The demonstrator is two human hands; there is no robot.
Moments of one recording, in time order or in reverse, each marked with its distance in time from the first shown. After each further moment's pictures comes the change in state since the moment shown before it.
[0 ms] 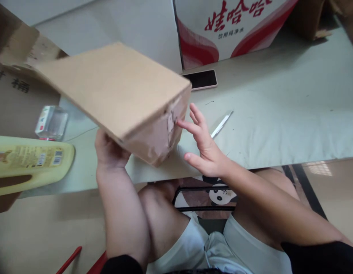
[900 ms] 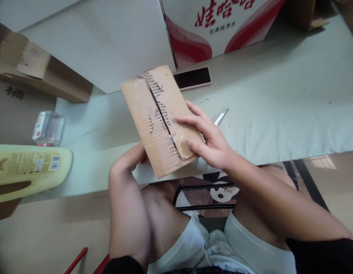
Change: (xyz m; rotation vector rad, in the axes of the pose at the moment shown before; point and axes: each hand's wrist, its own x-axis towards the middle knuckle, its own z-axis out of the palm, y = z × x) left_hand -0.016 -0.007 0.043 0.450 -0.444 -0.480; right_hand 0.012 -0.007 -0.028 0.037 0.017 0.165
